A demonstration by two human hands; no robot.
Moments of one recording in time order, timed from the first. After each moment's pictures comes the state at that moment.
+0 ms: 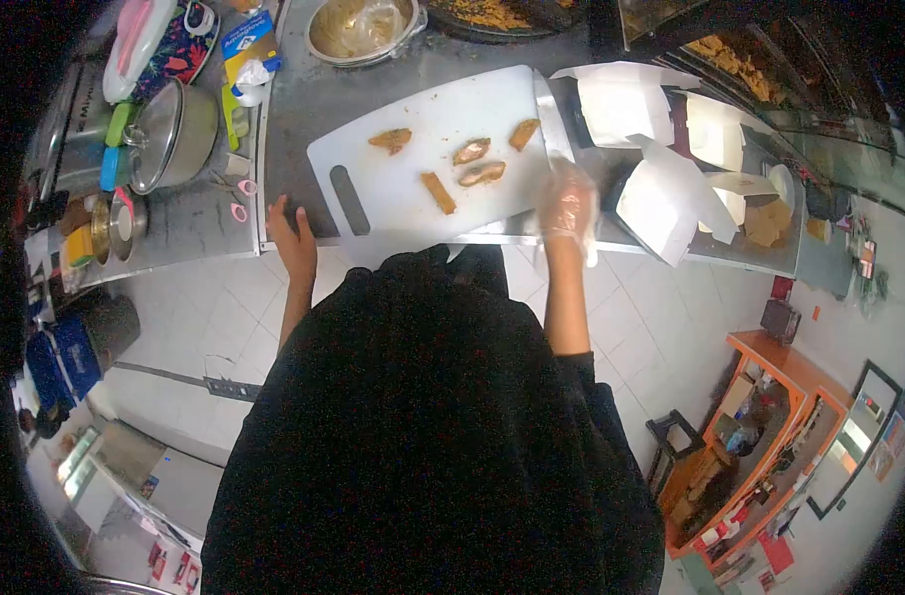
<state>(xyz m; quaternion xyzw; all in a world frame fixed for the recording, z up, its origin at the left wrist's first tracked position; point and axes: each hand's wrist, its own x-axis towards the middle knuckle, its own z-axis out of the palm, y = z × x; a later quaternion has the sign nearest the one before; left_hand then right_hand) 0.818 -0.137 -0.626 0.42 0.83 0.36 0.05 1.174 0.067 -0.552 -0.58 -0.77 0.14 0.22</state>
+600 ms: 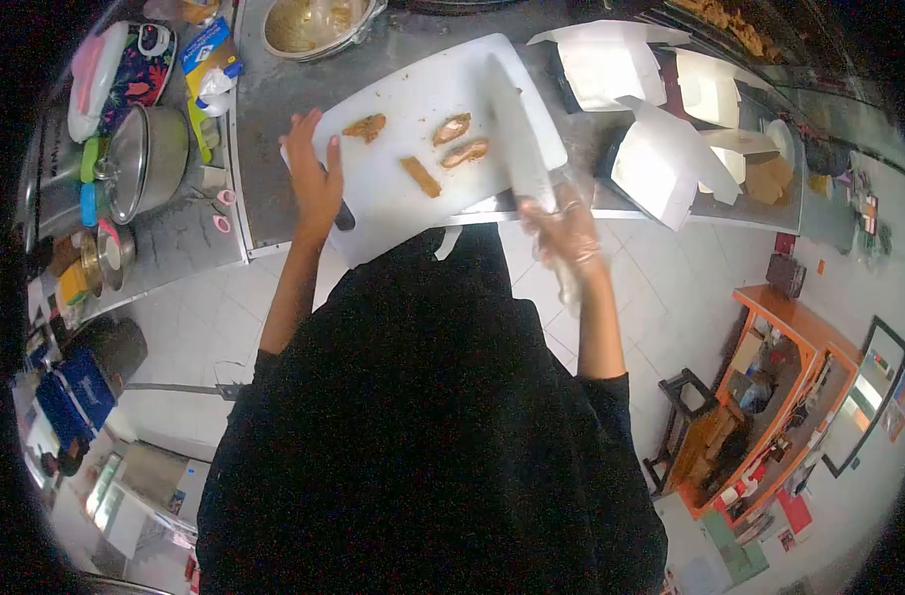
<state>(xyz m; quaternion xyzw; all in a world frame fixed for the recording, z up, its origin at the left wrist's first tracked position) 0.865 -0.017 -0.575 0.59 0.70 0.39 0.04 1.186 0.018 -0.474 -0.67 -0.43 0.59 0.10</state>
